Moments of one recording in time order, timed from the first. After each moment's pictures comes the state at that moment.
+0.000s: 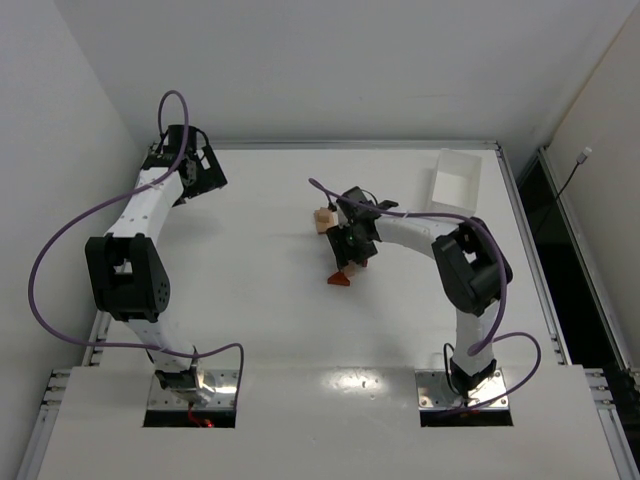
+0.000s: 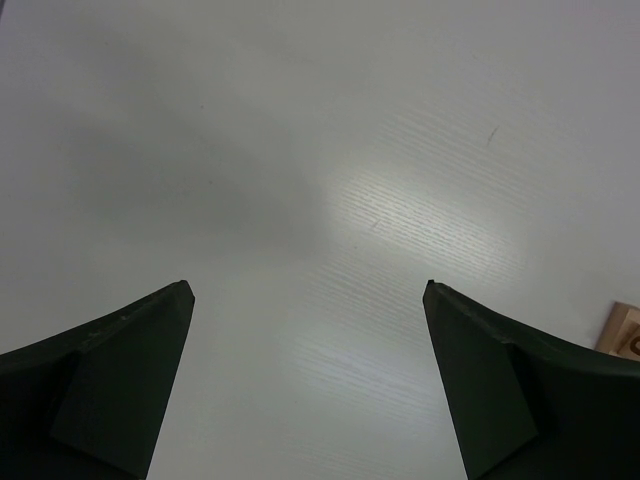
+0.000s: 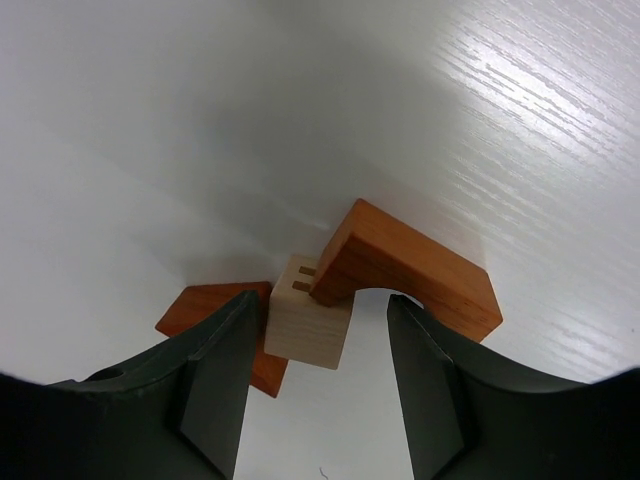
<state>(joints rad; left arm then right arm) 0.02 1.74 1.54 -0.68 -0.21 -0.42 0.57 1.94 1.26 -0.50 -0.10 0.17</state>
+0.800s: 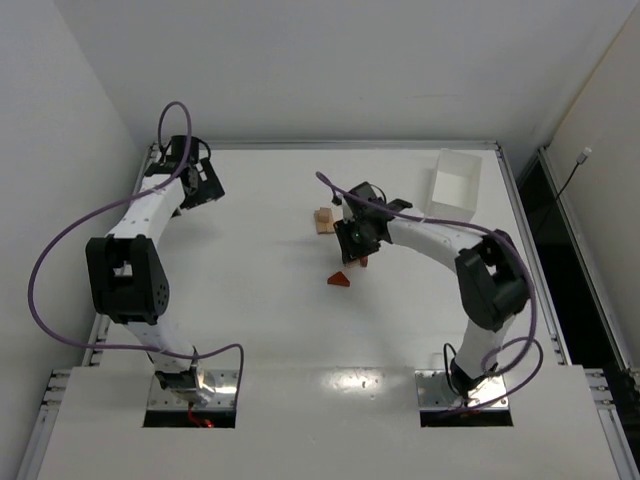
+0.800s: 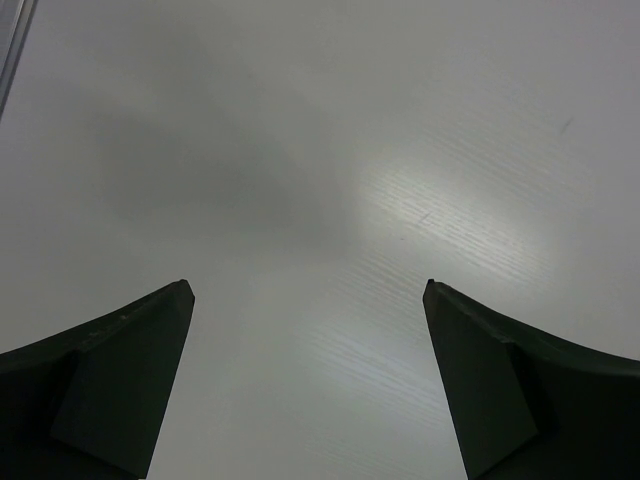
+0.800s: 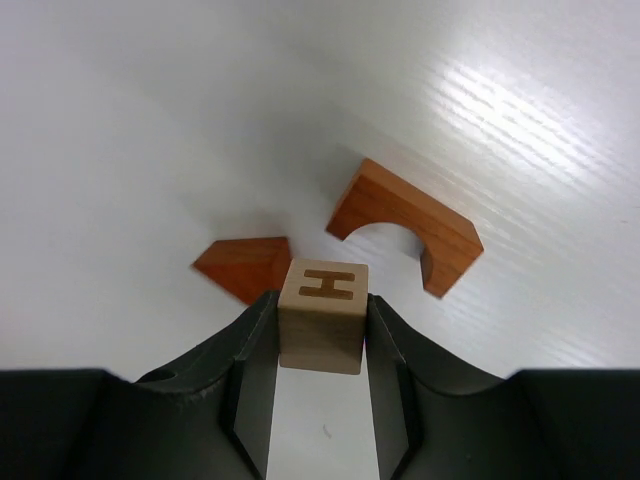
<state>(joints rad) 0.02 1.74 1.48 -0.67 -0.28 -0.44 0.58 1.84 1.22 -0.51 -0.08 0.17</state>
